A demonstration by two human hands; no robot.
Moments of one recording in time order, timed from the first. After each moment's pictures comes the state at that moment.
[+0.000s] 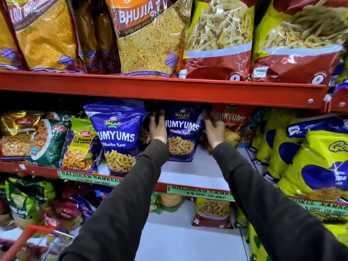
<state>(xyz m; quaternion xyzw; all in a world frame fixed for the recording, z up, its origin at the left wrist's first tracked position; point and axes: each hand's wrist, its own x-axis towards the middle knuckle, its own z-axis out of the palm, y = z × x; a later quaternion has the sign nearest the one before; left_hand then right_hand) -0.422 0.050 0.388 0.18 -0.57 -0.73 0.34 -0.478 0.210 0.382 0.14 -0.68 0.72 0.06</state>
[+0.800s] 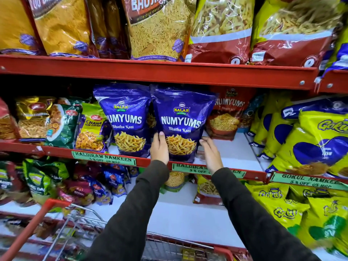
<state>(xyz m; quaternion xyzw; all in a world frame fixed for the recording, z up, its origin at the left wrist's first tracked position) -0.332 0.061 0.295 0.22 -0.70 -0.63 0.26 -0.384 0.225 0.284 0.12 -0.71 0.70 -0.04</state>
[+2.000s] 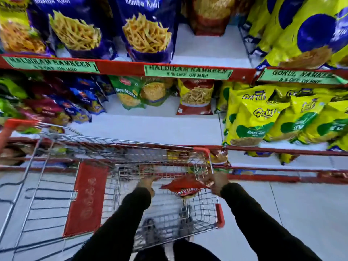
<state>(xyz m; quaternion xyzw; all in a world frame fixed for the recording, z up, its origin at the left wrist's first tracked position) -0.098 0.135 -0.019 0.19 -0.89 -0.30 -0.29 -0.183 0.409 0.019 -0.05 -0.88 0.32 -0.36</state>
